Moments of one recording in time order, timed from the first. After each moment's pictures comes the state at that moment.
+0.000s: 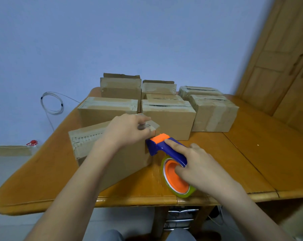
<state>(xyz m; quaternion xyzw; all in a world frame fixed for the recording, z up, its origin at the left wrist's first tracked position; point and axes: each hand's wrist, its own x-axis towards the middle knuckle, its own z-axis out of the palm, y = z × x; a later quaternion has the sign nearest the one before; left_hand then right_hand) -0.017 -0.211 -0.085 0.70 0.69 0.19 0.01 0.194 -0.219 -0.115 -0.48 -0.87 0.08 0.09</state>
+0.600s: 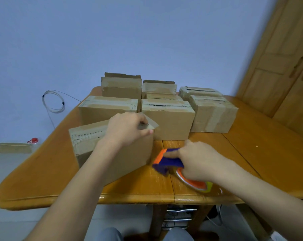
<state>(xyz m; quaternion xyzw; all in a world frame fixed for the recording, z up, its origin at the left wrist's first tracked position) -0.019 -0.201 -0.096 0.69 0.69 0.18 -0.09 0.194 -0.206 -0.092 -0.40 -0.91 -0.07 -0.05</state>
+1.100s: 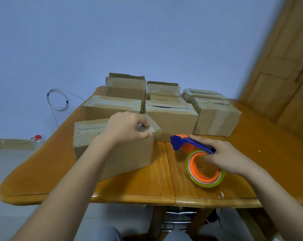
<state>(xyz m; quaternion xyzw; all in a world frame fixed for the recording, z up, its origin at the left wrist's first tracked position) -0.032 -0.205 -0.090 0.73 0.65 0.18 -0.06 0.256 -0.158 -0.105 -0.48 -0.85 0.18 0.11</state>
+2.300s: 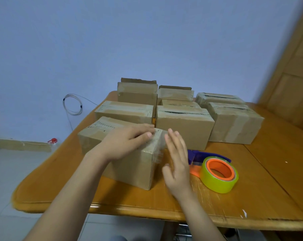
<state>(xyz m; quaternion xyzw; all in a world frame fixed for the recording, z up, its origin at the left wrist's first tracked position) -0.057 -0.226 -0.100 0.73 0.64 0.24 0.10 0.116 -0.173 -0.196 -0.23 -0.80 0.13 0.54</state>
